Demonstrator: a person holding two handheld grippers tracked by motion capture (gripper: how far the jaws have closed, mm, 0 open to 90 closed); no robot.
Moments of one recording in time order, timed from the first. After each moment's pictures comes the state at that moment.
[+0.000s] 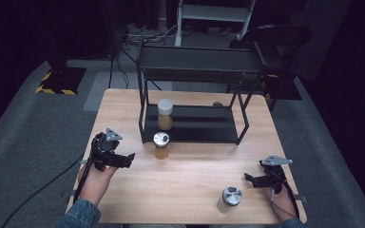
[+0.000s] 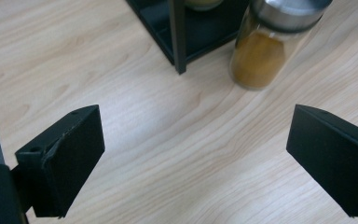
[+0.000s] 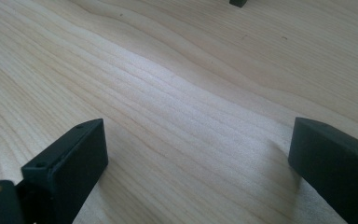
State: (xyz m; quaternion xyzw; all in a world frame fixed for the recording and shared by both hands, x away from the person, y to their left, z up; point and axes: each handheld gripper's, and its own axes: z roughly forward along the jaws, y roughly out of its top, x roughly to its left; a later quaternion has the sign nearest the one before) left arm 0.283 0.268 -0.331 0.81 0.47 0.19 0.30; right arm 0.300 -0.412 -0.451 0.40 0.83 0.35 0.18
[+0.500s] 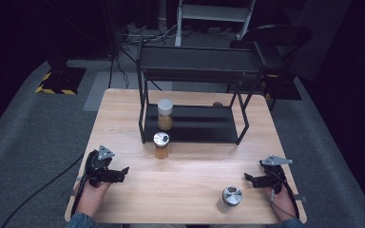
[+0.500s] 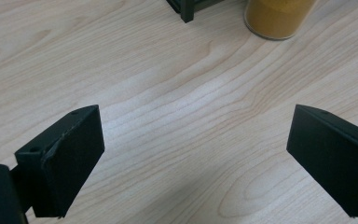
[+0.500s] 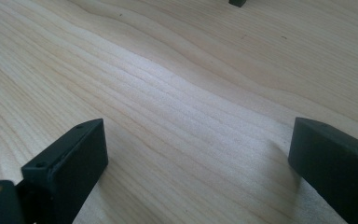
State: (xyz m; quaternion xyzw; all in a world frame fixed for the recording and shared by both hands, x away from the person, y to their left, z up) left arm 0.258 0.301 -0.398 0.79 0.48 0.18 0.33; right arm 0.300 -0.412 -0.451 0.40 0.83 0.35 0.18
